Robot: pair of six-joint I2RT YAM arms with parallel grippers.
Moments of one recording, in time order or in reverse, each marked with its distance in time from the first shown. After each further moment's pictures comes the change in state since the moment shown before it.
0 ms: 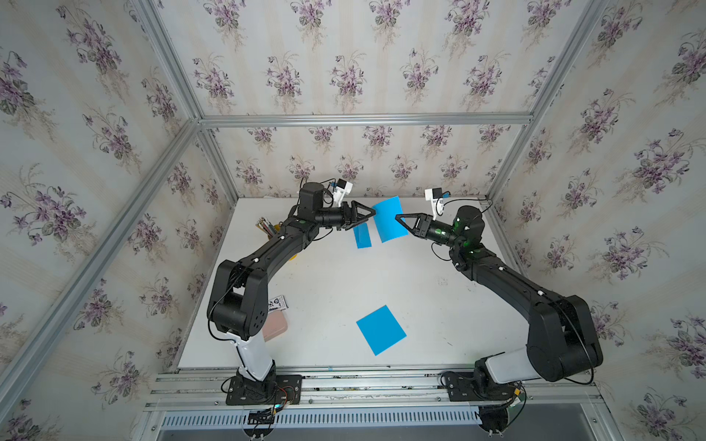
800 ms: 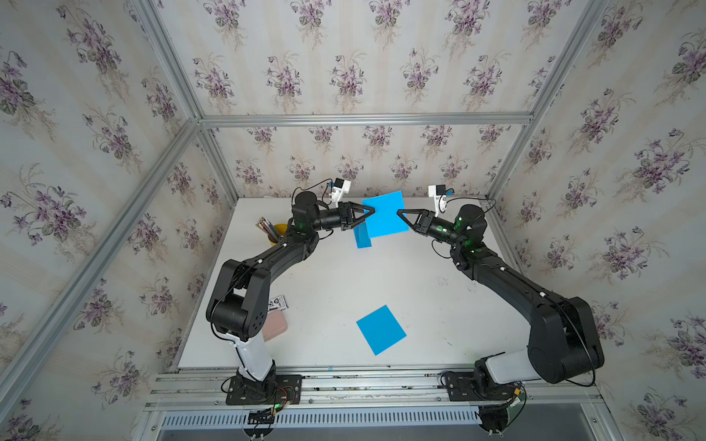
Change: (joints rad) left arm -0.003 -0.010 -0.147 0.534 0.078 -0.325; right arm 0.002 -0.008 0.005 0.022 0.064 0.057
